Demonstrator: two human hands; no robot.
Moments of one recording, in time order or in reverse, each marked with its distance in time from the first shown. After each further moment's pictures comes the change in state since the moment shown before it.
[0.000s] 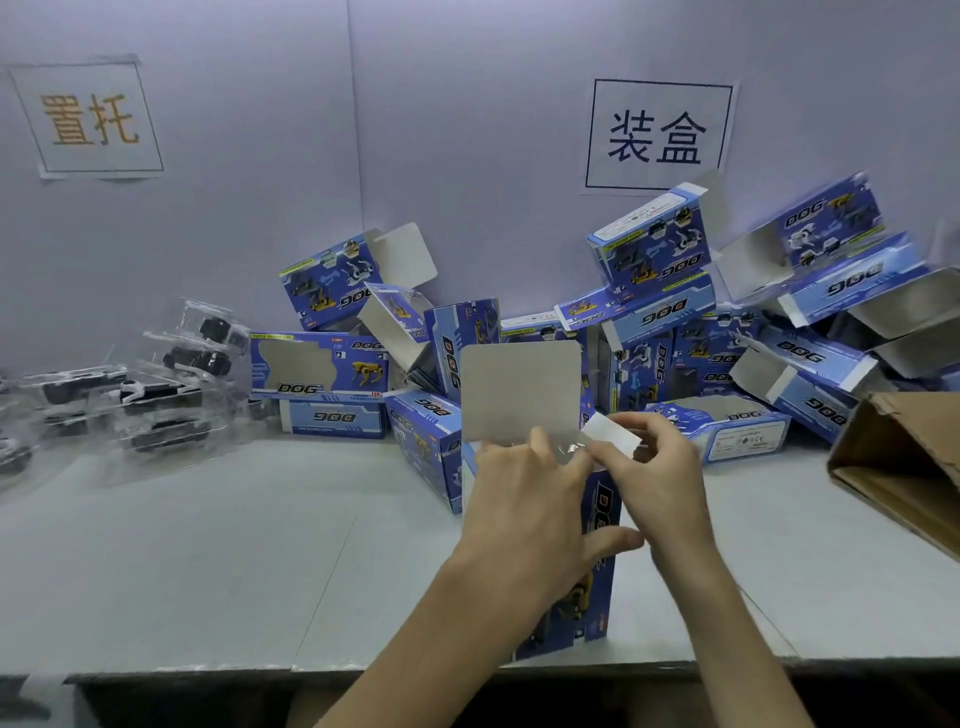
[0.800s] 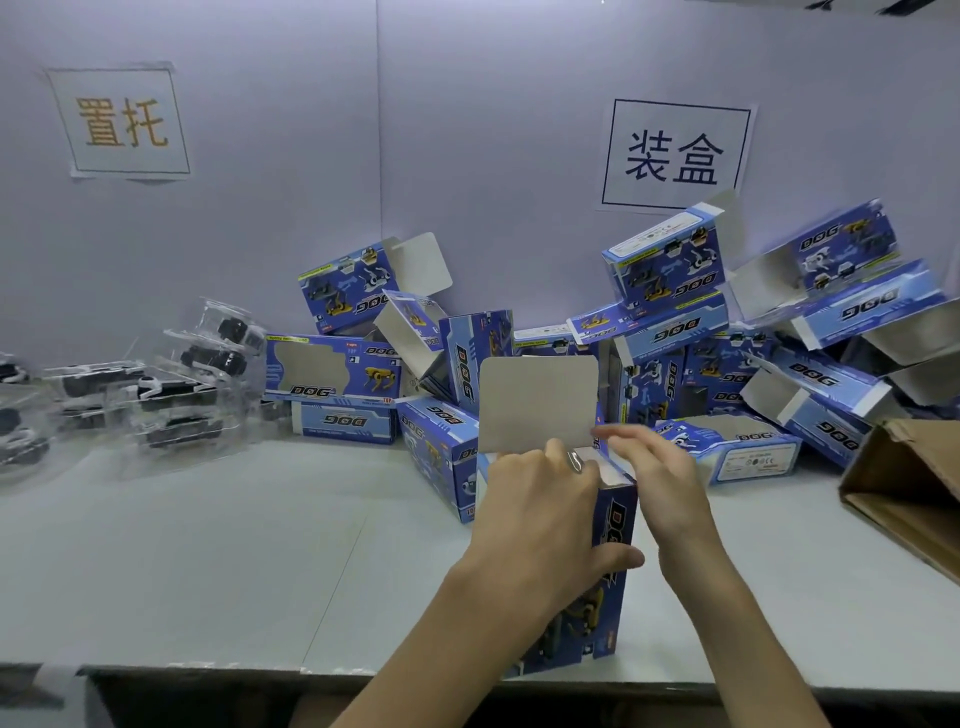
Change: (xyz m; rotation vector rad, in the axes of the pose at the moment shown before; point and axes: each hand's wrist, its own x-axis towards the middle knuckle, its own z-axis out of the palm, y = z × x) left_hand 0.000 -0.006 -0.008 -0.001 -0.020 0.015; right_hand 0.003 -0.017 0.002 0.130 -0.180 0.104
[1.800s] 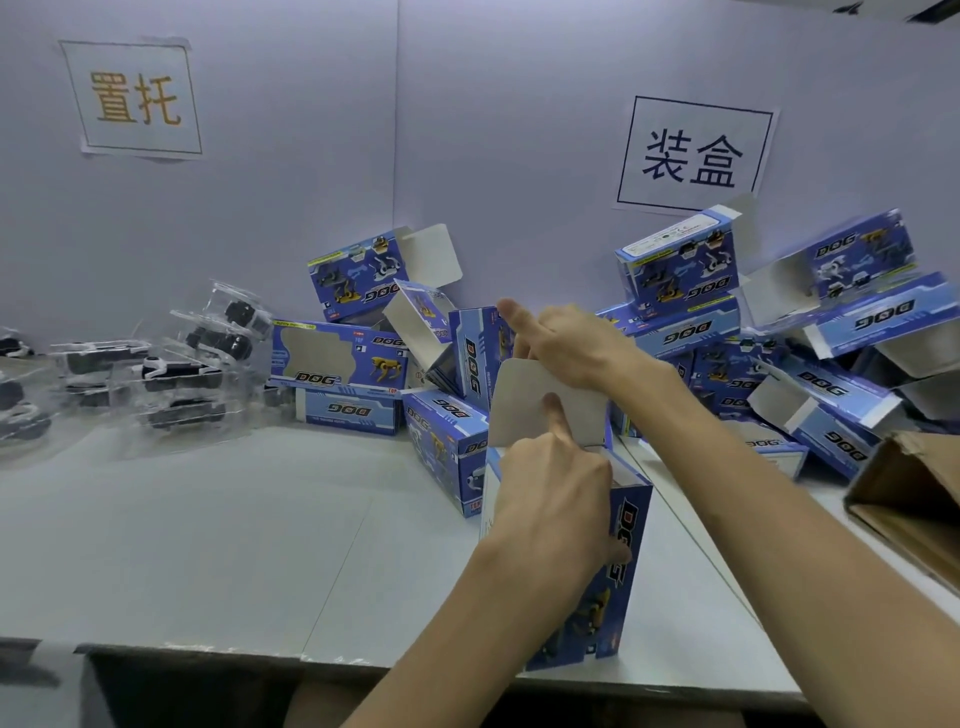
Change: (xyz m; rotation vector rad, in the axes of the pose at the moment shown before) left_hand 0.012 -0.001 -0.021 -0.108 -0.239 -0.049; right_hand 0.115 -0.072 0.067 -0.966 -0.443 -0.492
